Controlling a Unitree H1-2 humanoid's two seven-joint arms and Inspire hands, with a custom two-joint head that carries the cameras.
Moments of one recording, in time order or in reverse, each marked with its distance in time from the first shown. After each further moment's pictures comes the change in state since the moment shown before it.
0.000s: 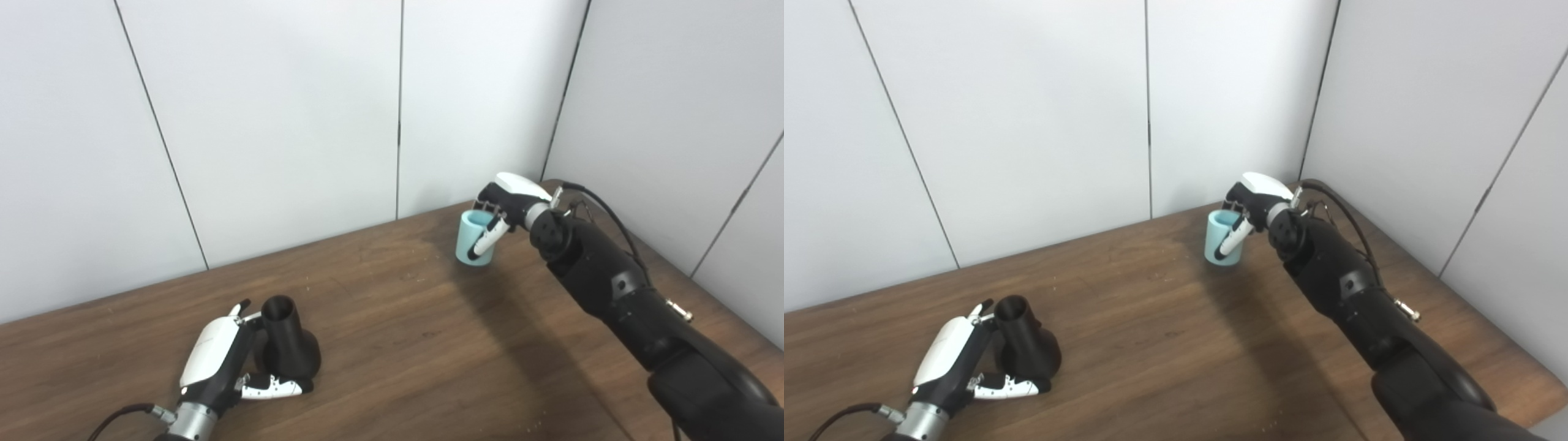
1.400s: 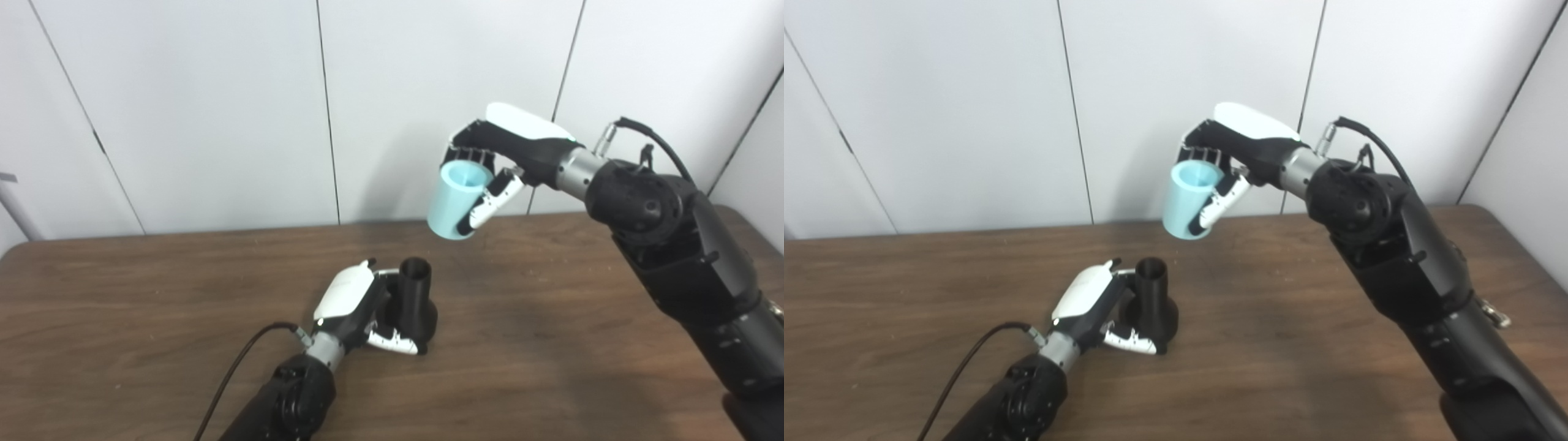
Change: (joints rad) left arm -0.005 -0.064 -0.036 -0.104 0.052 0.246 -0.043; right arm -0.175 0.127 0.138 -0.571 0.065 -0.010 0.351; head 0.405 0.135
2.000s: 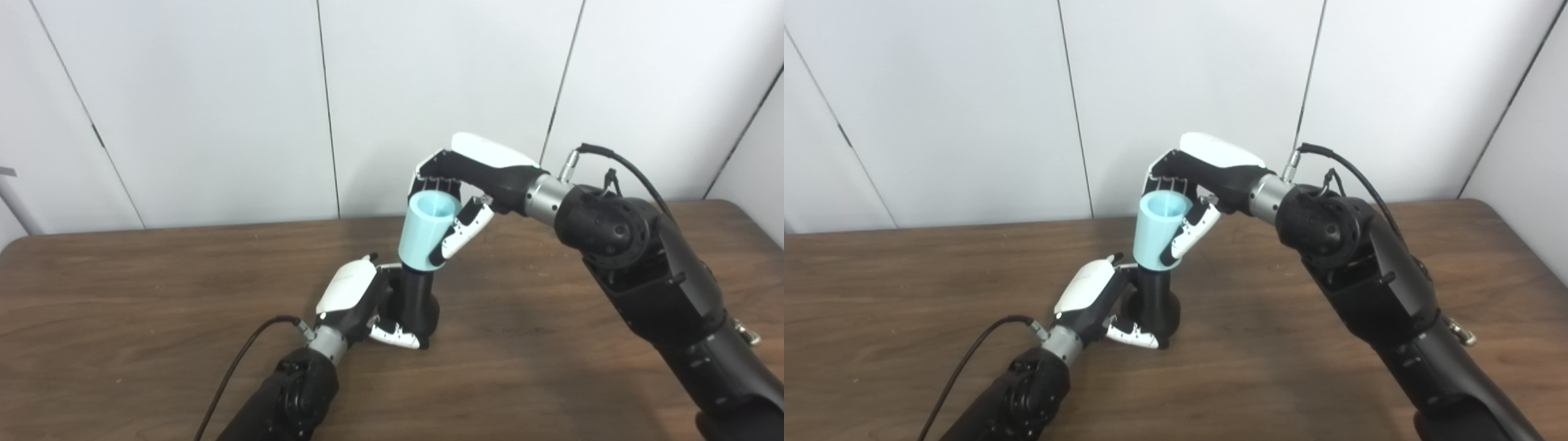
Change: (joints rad) left arm 0.000 -0.002 0.000 -0.008 0.002 0.009 -0.008; right arm 0.049 0.069 0.014 -0.015 0.007 -0.008 0.020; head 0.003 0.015
